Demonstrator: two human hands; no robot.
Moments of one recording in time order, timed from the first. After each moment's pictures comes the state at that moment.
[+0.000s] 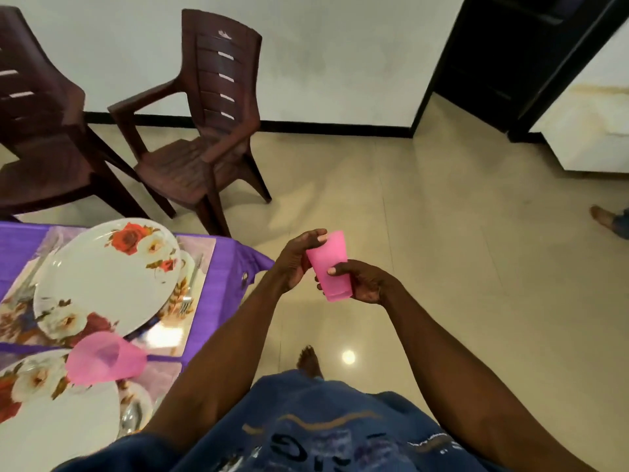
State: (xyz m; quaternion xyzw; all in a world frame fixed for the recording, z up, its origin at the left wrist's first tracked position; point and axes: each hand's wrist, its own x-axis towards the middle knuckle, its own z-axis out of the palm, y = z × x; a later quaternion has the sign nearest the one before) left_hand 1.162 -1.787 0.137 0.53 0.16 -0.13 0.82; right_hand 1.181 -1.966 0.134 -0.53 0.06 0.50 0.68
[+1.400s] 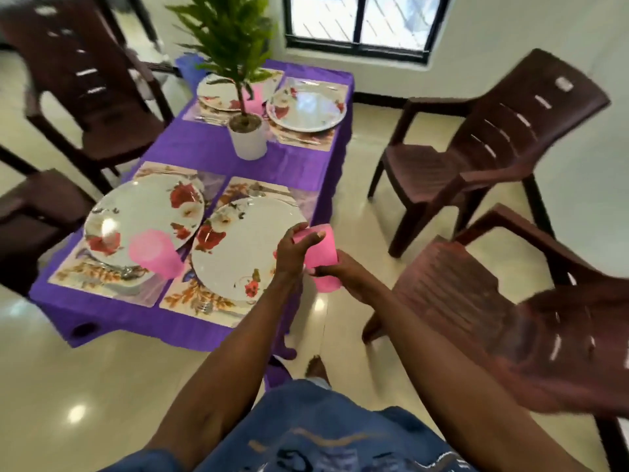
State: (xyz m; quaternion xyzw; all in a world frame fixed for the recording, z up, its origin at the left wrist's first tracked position) left_hand 1.285 -1.477 0.144 0.24 0.64 0.59 0.42; right_hand 1.421 -1.438 0.142 -0.42 -0.57 0.70 0.12
